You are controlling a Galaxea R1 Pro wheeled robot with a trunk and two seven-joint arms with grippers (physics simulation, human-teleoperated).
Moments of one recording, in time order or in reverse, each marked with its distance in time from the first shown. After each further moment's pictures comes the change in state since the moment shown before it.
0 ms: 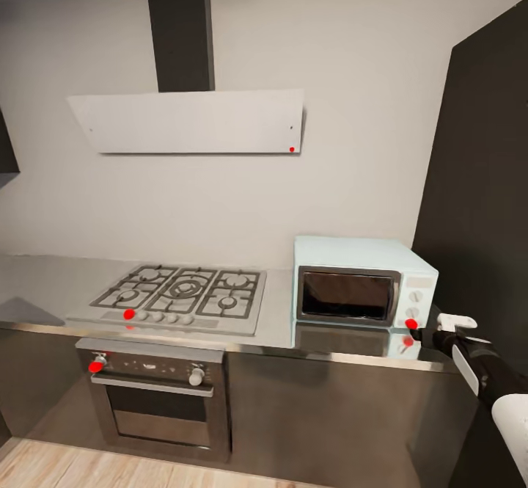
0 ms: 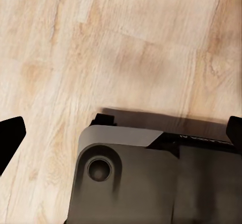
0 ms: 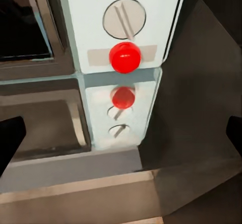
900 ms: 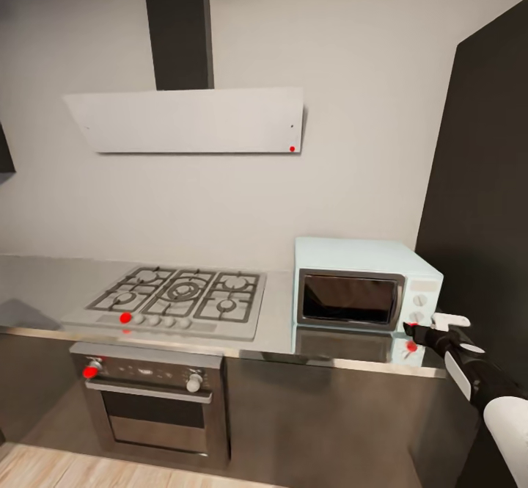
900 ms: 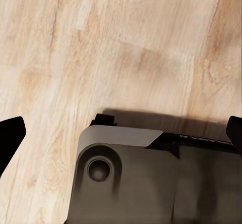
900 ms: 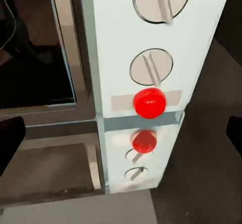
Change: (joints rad) left arm 0.000 -0.001 -0.001 0.000 0.000 0.000 0.000; right arm 0.000 0.027 -0.003 0.061 -0.019 -0.212 0.005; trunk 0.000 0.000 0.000
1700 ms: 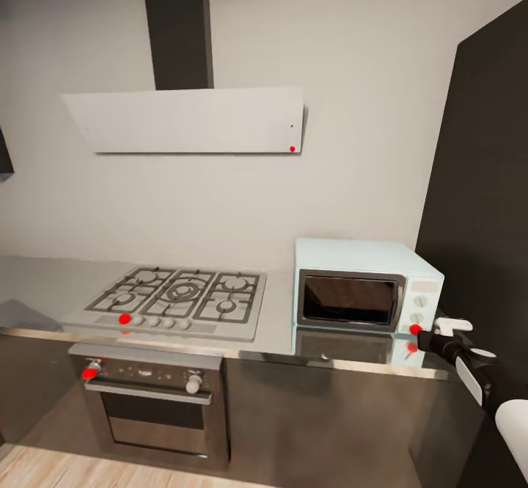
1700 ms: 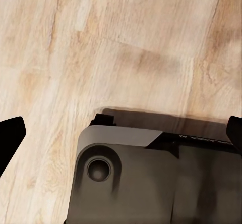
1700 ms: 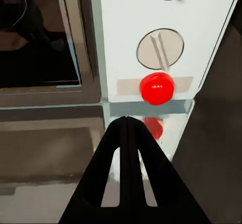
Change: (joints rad) left arm 0.000 -0.001 0.000 0.000 0.000 0.000 0.000; right arm 0.000 -0.038 0.003 0.041 0.012 0.005 0.115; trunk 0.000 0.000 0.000
